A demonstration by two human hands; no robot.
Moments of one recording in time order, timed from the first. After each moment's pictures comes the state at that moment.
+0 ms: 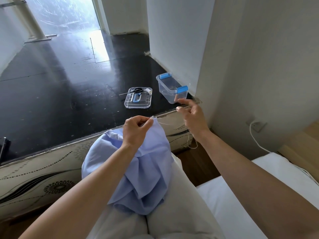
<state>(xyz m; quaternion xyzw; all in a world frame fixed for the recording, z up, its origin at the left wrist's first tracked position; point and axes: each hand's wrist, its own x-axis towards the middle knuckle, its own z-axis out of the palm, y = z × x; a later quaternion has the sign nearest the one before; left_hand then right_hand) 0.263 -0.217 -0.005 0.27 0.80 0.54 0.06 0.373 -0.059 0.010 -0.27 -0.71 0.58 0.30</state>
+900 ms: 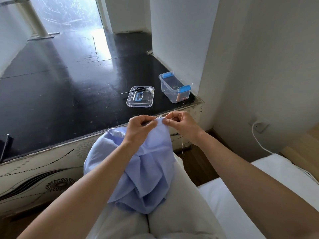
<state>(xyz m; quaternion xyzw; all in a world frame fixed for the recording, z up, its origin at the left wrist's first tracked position) 0.265 -0.223 0.001 0.28 0.74 0.59 0.17 0.365 -0.078 0.003 -0.18 -0.78 0.58 0.15</state>
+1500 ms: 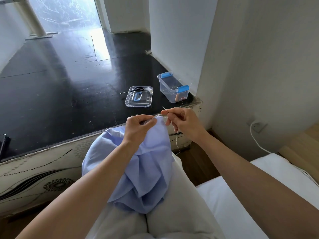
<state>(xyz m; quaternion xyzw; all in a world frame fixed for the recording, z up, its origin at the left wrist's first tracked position) 0.270 -0.219 0.006 0.25 0.75 0.60 0.14 0.376 -0.075 0.013 -0.12 -0.82 0.52 0.22</state>
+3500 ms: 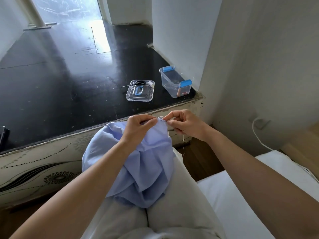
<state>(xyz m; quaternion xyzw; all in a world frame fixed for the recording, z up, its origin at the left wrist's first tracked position) 0.267 -0.232 -0.008 0.31 0.76 0.55 0.17 0.380 -0.072 0.009 -0.10 -0.83 0.54 0.06</state>
